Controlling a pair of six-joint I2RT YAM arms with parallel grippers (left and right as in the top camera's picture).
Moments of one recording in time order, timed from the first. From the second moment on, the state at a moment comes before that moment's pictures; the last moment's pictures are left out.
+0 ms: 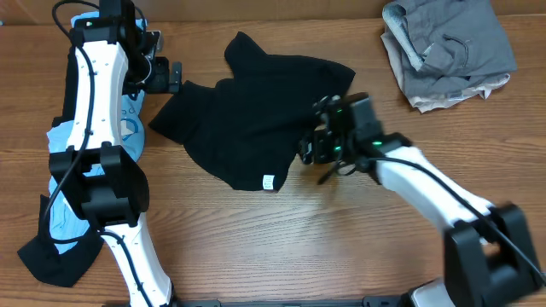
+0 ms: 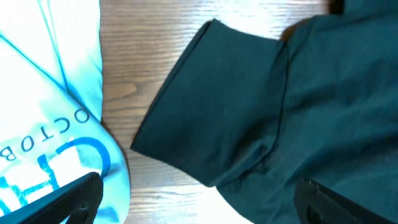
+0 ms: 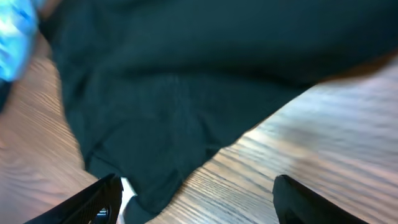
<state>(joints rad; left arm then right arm) 0.10 2.21 2.16 -1.30 0.11 0.09 0.39 1.67 1.00 -0.30 -0.33 0.25</state>
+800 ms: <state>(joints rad) 0.04 2.21 2.16 -1.22 0.12 0.09 0.61 1.84 1.00 -0.18 -0.02 0.24</state>
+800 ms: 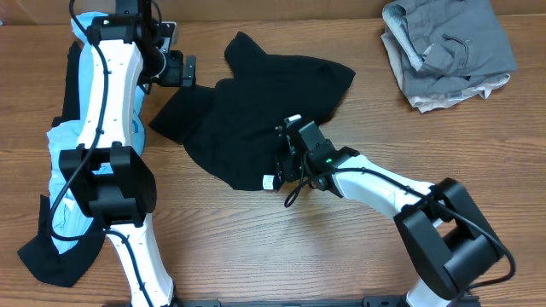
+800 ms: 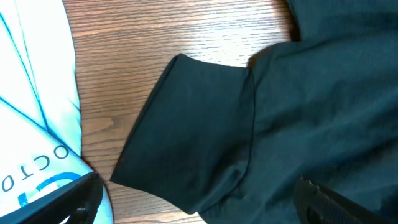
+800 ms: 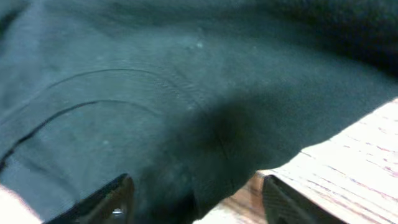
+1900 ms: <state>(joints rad) -0.01 2.21 2.16 -1.23 0.12 0.11 0.09 1.82 1.38 -1.14 0.06 0.47</state>
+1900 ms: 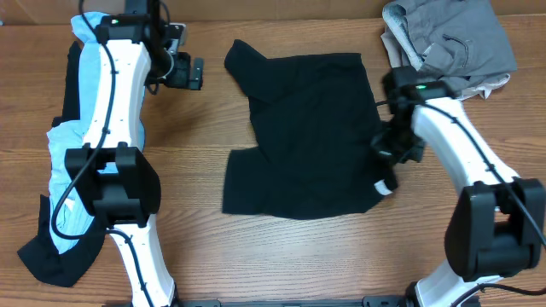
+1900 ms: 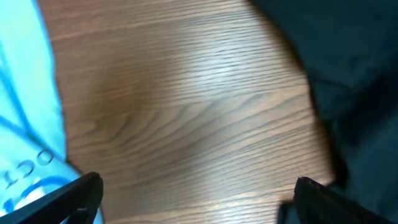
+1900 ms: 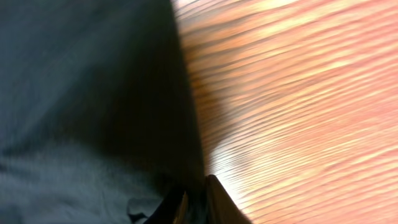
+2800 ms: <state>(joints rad) -0.23 2.24 1.92 -0.53 0.04 0.06 -0.26 1.82 1.38 -1.09 -0.30 0.21</state>
